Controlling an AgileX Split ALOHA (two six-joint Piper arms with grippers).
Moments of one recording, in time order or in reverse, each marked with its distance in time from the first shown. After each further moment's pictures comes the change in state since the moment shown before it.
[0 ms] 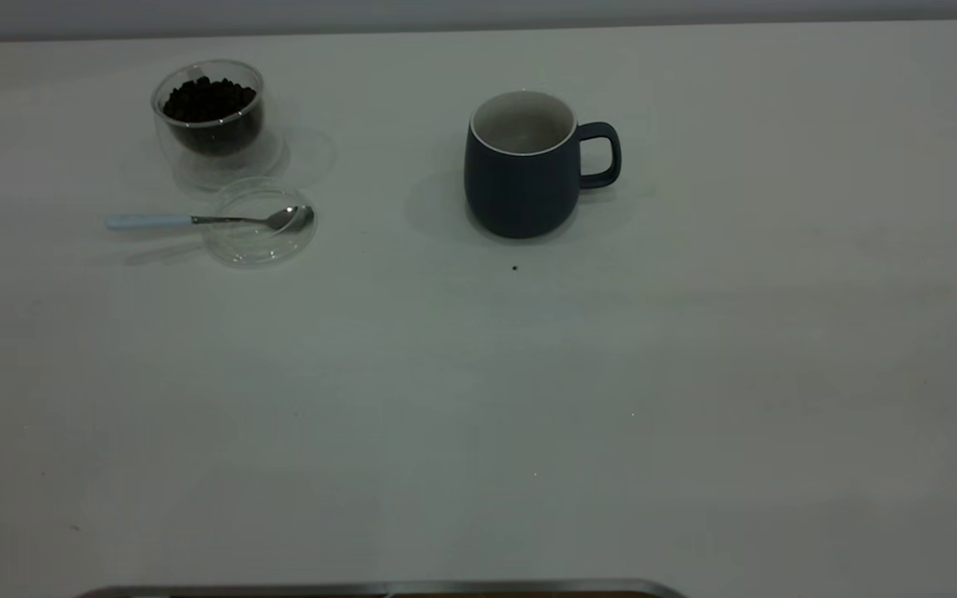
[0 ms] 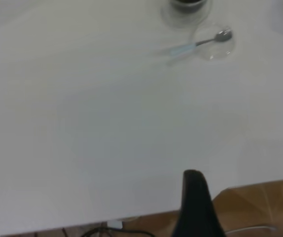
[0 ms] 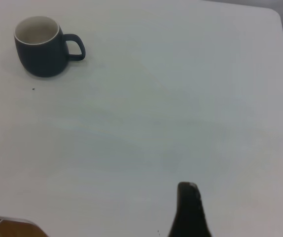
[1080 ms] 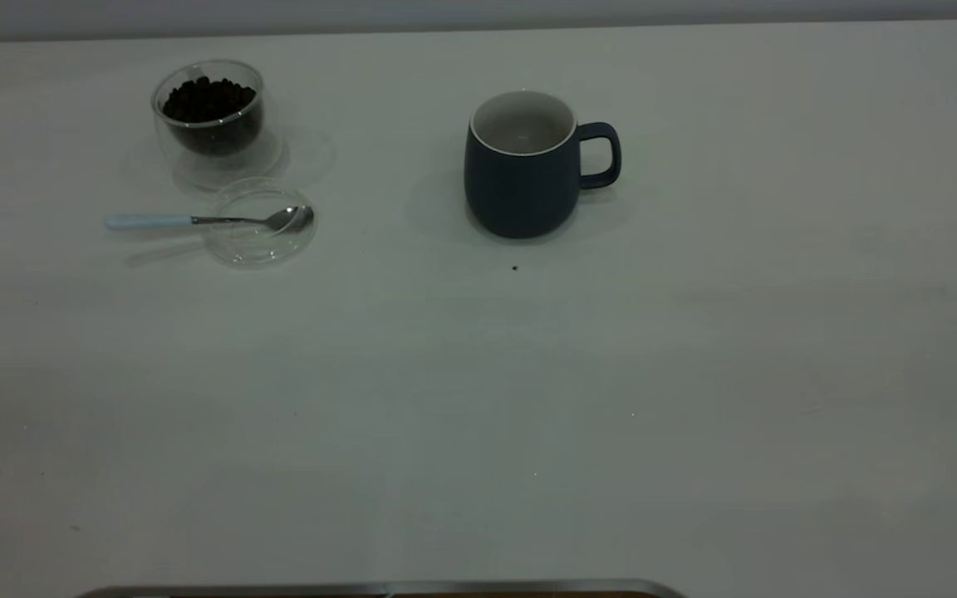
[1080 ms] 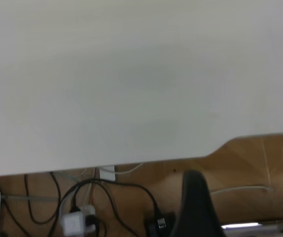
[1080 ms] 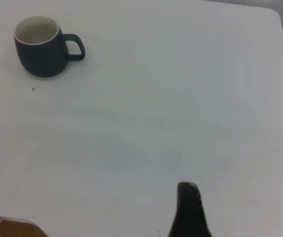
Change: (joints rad) left arm 0.001 -0.122 0.241 0.016 -0.007 -0.056; right arm 0.000 0.000 0.000 0.000 0.000 0.000
